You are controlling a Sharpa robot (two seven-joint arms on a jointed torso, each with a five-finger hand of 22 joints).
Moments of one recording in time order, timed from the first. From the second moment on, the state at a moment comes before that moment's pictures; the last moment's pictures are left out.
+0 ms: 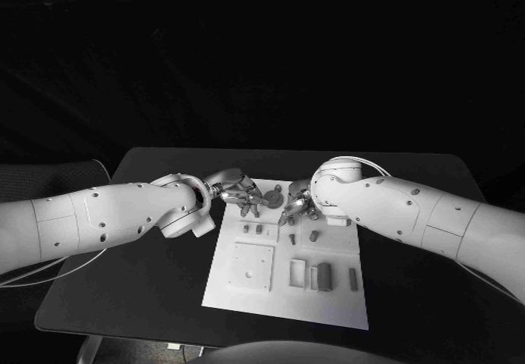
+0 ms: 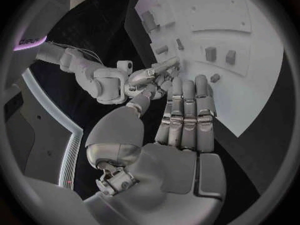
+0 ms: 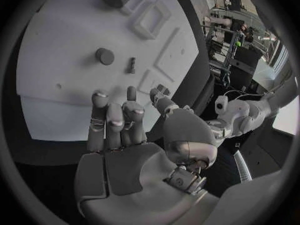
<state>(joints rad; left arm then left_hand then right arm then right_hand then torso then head) 1.26 -0.84 -0.24 1.45 -0.80 -0.21 0.09 0.90 0.02 0.39 -0.25 0.05 0.96 0.13 0.31 0.52 1.29 0.04 0.12 0.58 1.05 0.01 0.63 0.93 0.06 1.12 -0.09 0.22 1.16 1.25 -0.27 -0.12 1.04 -1.27 0.34 -0.42 0.79 -0.04 0.48 -0.19 0.07 1.01 0.09 0.27 0.58 1.19 -0.02 1.32 0.84 1.16 -0.11 1.52 0.94 0.25 1.09 -0.02 0.94 1.31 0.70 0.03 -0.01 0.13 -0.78</state>
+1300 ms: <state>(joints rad) 1.26 -0.83 -0.24 1.45 -0.80 -0.21 0.08 0.90 0.02 0.38 -0.25 0.05 0.97 0.13 0.30 0.52 1.29 0.04 0.12 0.58 1.05 0.01 0.63 0.93 0.05 1.12 -0.09 0.22 1.16 1.25 -0.24 -0.17 1.03 -1.36 0.42 -0.44 0.77 -0.04 0.49 -0.19 0.07 1.02 0.09 0.27 0.58 1.20 -0.02 1.32 0.84 1.17 -0.11 1.52 0.95 0.25 1.09 -0.03 0.94 1.31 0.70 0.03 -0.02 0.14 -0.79</state>
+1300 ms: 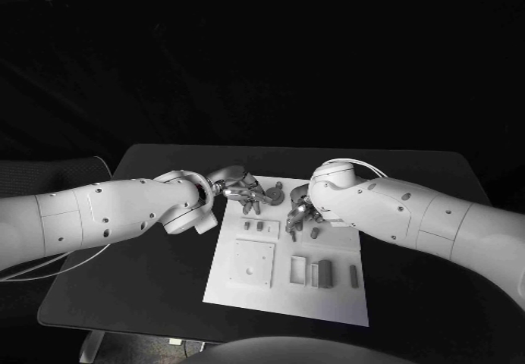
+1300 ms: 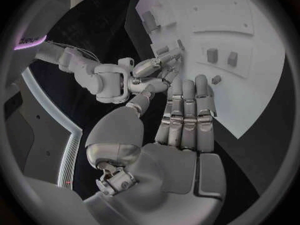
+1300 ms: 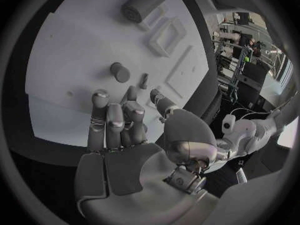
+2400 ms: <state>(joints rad) 1.26 -0.83 -0.24 1.46 -0.80 -0.20 0.07 0.90 0.02 0.38 -0.25 0.05 0.97 0.13 0.30 0.52 1.29 0.04 0.12 0.58 1.05 0.01 0.63 0.93 0.05 1.12 -0.09 0.22 1.16 1.24 -0.22 -0.19 1.01 -1.40 0.41 -0.42 0.79 -0.03 0.50 -0.26 0.07 1.03 0.09 0.28 0.58 1.20 -0.02 1.32 0.84 1.18 -0.12 1.52 0.95 0.25 1.09 -0.02 0.94 1.31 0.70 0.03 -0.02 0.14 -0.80</state>
